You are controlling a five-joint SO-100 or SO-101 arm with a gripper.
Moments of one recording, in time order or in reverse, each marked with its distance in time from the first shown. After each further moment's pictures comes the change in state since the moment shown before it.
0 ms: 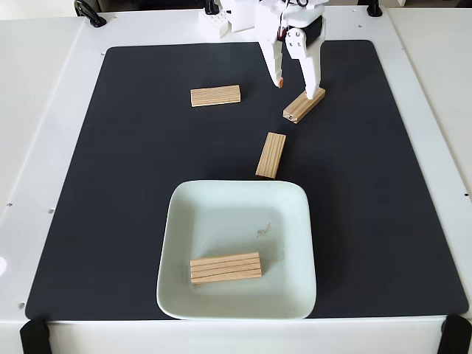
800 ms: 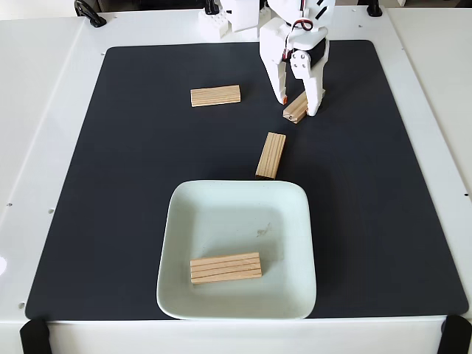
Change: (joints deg) arm -2.4 -9.5 -0.1 -8.7 -0.1
